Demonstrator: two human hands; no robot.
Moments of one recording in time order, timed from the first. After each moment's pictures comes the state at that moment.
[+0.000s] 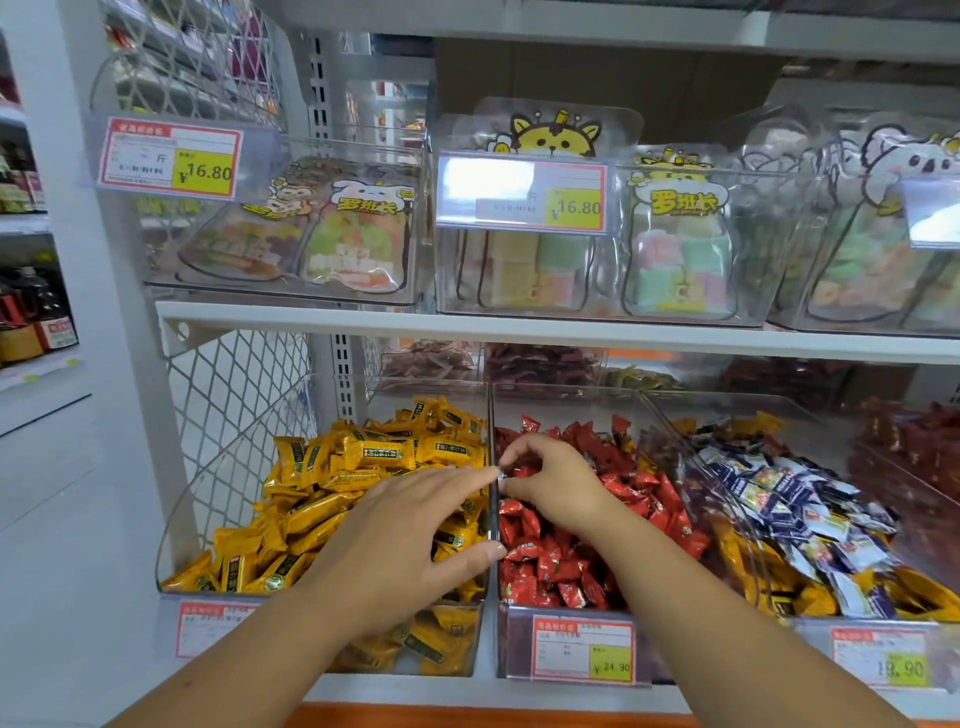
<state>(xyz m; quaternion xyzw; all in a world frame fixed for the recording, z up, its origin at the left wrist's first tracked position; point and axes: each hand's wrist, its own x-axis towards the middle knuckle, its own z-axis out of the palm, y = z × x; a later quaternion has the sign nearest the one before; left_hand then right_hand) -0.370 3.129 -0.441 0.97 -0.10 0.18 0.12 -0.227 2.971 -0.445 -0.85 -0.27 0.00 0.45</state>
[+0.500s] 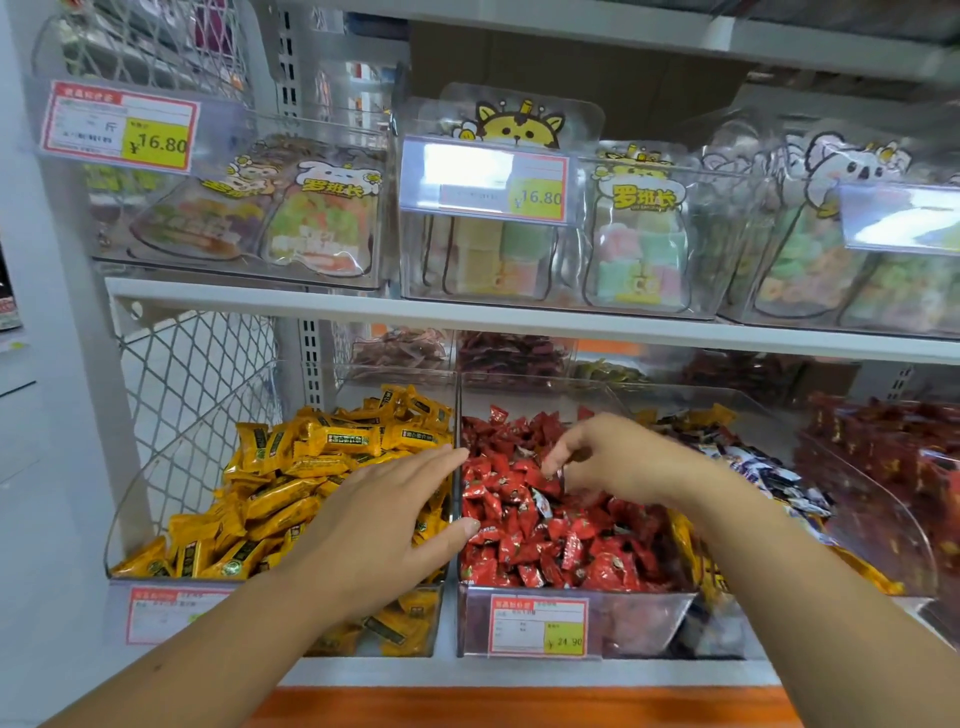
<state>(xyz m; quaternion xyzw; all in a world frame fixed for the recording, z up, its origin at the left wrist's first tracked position) -0.368 3.115 -0.440 0.97 -0.09 0.18 0.12 -0.254 2.892 -0.377 -0.93 -0.26 0.10 0.23</state>
